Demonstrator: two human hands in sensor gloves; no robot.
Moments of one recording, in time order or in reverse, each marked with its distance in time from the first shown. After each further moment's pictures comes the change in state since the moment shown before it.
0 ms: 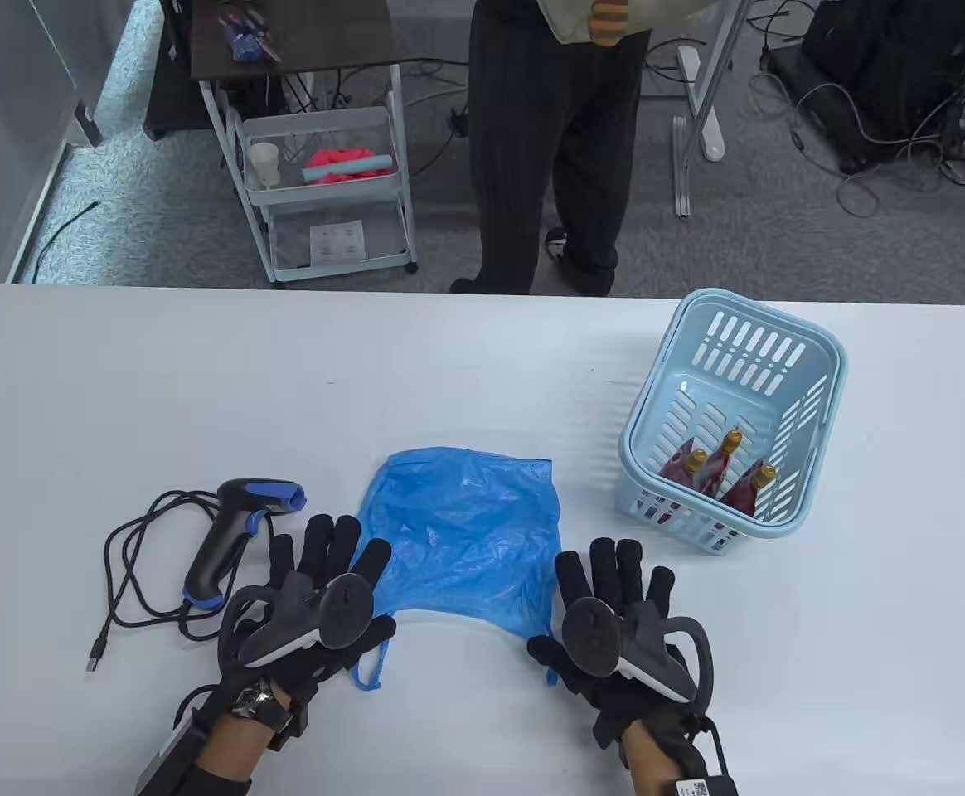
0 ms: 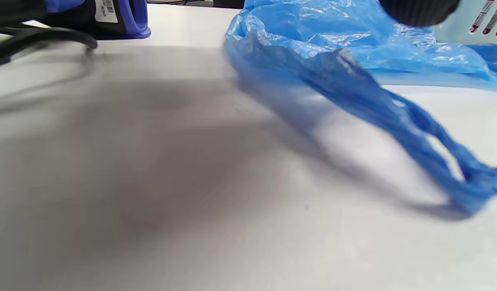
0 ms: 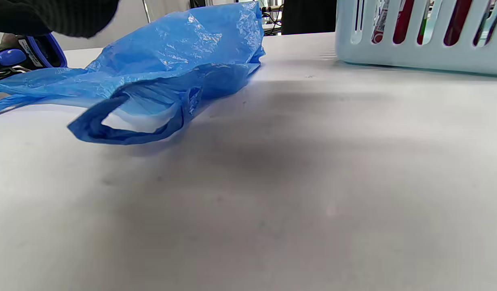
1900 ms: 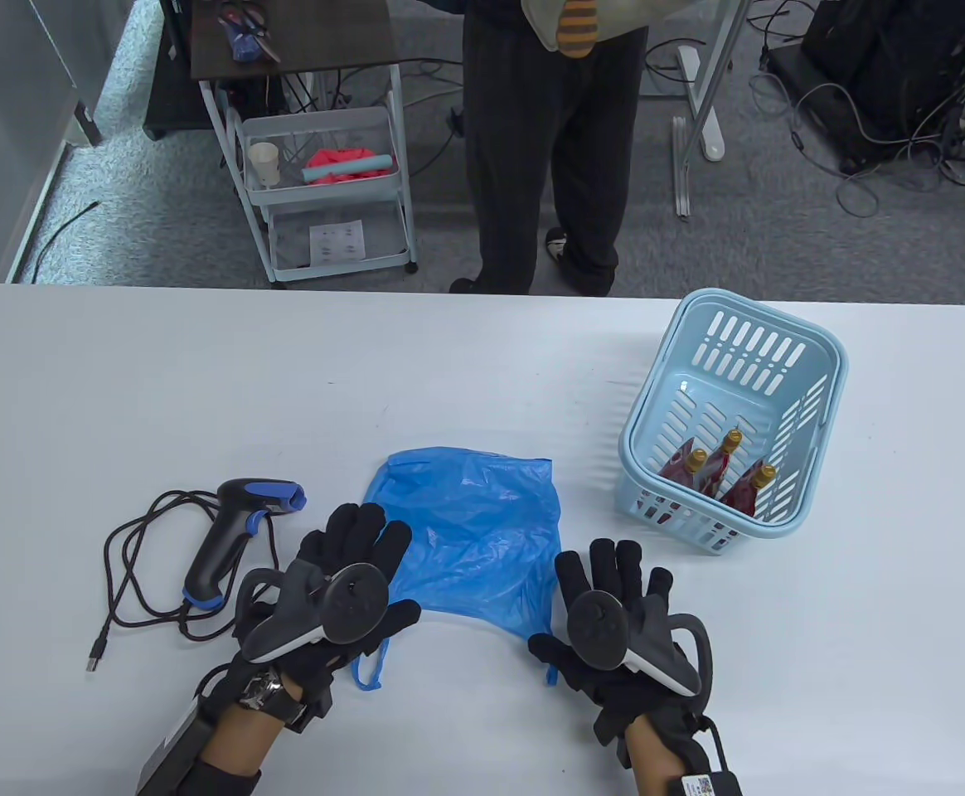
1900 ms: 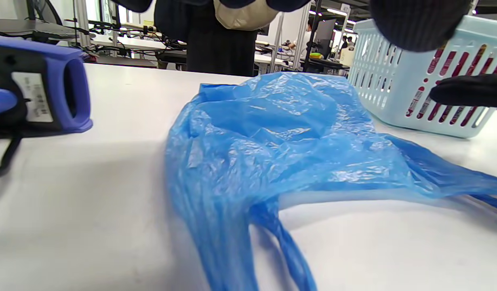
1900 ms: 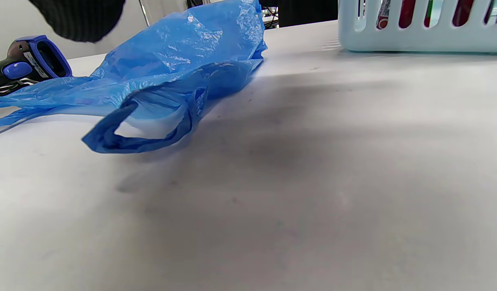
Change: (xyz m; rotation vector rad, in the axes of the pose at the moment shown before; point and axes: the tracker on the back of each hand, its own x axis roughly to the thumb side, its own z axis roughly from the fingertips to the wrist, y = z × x) left_hand 0.029 0.057 0.005 0.158 -0.096 0.039; right_hand -0.004 0.002 -0.004 0.026 -0.008 -0.068
